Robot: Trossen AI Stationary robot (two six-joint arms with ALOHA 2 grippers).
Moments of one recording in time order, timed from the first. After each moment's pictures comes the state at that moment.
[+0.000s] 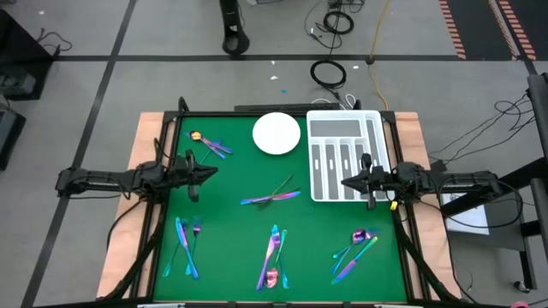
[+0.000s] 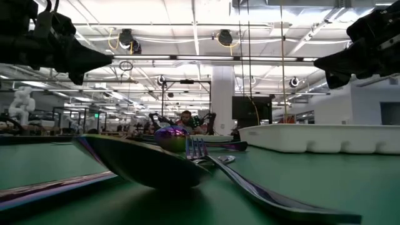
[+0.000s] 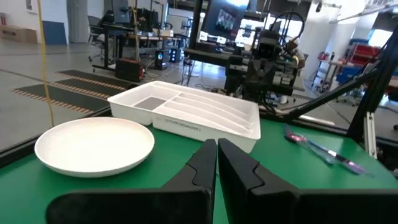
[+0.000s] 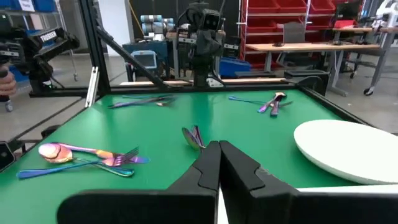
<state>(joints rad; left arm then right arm) 0.00 0.19 0.00 0.20 -0.21 -0.16 0.00 0.10 0.02 0.06 0.00 0.06</state>
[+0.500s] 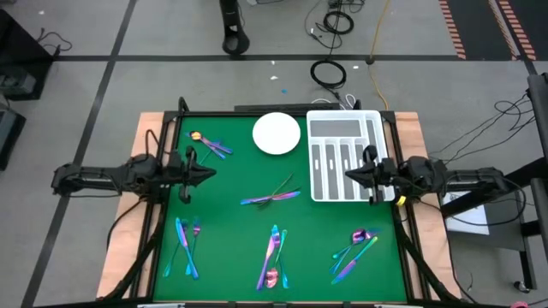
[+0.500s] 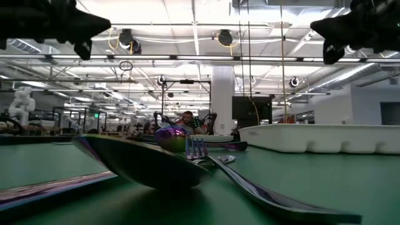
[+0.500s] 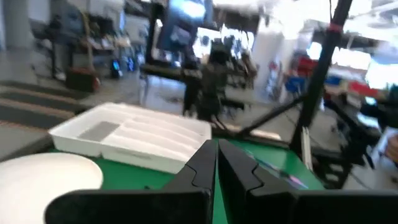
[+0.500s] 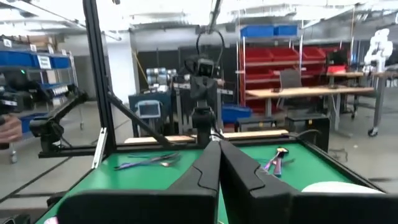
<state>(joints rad) 0.00 0.31 0.21 0.16 -0.02 -0.17 0.00 0.24 0.13 0.27 0.00 0.10</state>
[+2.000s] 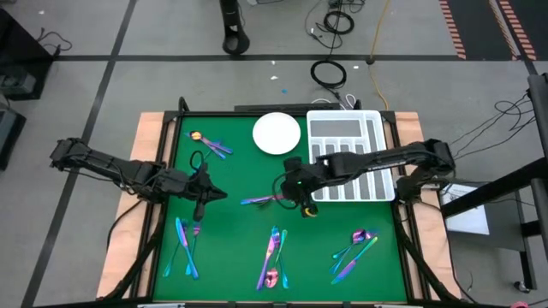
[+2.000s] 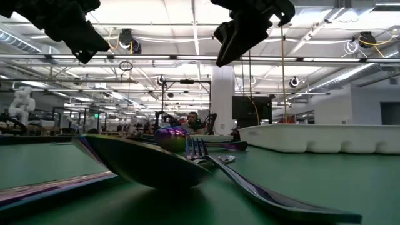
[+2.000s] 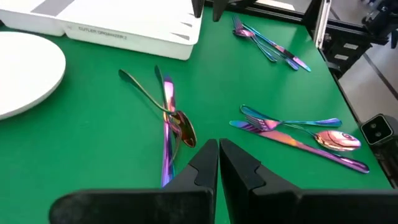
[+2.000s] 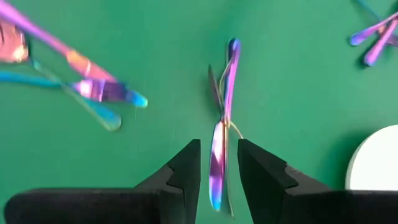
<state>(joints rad) -0.26 0.75 0.49 -0.25 -0.16 -0.31 0.07 1.69 1.39 -0.68 -0.01 -0.28</state>
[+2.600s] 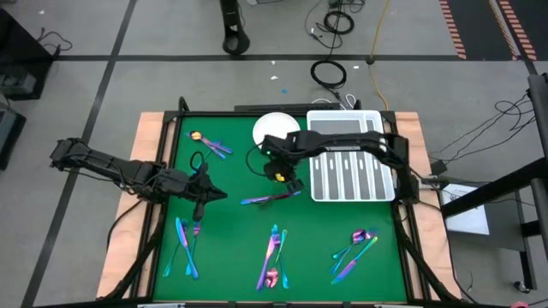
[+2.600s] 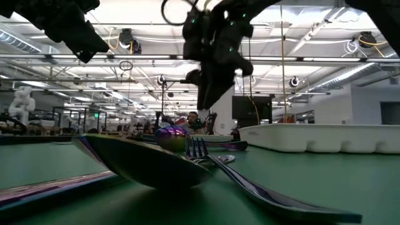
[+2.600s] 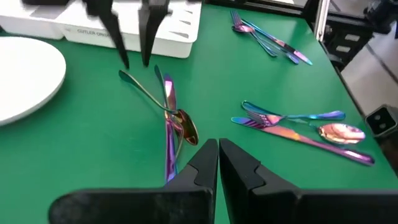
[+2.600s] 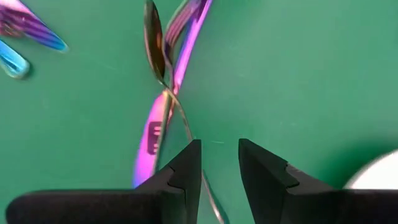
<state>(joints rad) -0.26 0.75 0.49 -0.26 -0.16 -0.25 -0.18 2.05 1.68 -0.84 -0.21 -0.65</state>
